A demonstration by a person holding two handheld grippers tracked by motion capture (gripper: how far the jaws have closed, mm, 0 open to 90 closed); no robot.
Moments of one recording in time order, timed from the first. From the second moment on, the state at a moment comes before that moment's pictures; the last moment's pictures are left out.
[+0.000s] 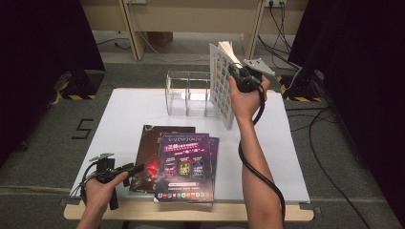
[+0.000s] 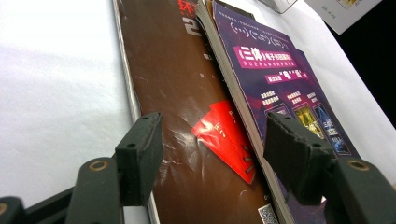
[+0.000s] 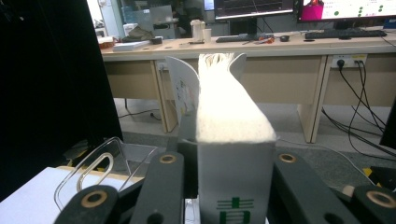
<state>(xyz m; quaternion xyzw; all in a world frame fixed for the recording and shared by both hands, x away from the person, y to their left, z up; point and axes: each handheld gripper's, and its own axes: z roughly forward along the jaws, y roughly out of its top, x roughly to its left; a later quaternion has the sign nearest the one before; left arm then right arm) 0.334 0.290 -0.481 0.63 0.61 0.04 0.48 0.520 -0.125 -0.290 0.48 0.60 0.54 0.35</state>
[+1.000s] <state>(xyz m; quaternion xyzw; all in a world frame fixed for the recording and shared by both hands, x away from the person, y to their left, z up) 0.334 0.290 -0.481 0.63 0.61 0.04 0.48 0.535 -0.121 -0.285 0.48 0.60 0.53 0.35</state>
